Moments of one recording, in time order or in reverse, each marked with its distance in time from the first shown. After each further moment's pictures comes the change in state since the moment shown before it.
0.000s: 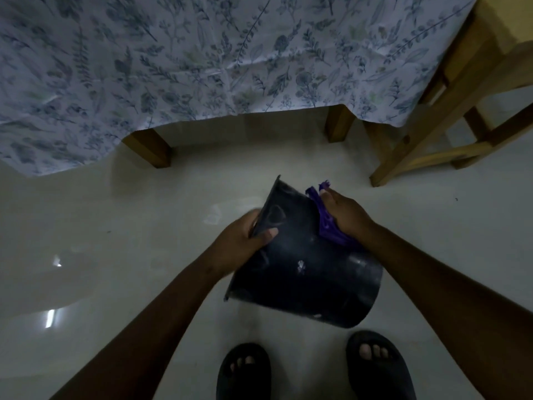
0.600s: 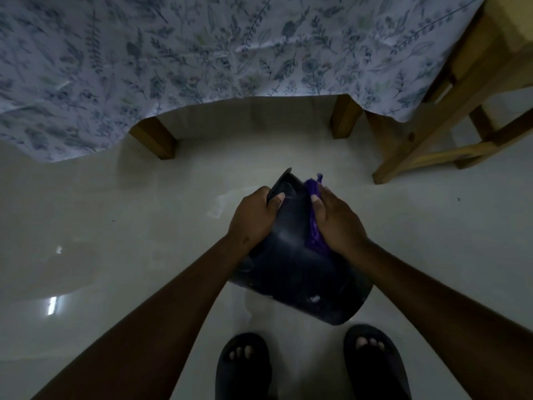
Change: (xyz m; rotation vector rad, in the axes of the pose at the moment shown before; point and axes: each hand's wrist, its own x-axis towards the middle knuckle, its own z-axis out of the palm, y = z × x) left_hand 0.039 0.005 0.016 0.294 0.296 0.007; right_hand -0.039 -0.013 0.029 -0.119 0.220 -0.165
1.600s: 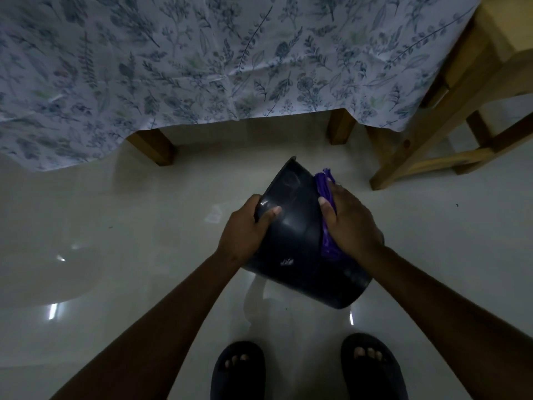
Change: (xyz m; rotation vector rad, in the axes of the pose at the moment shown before) left_hand -0.012 -0.004 -0.001 -0.088 0.014 0.037; right_hand 0.008 0.020 -0.028 -0.090 0.072 -0.056
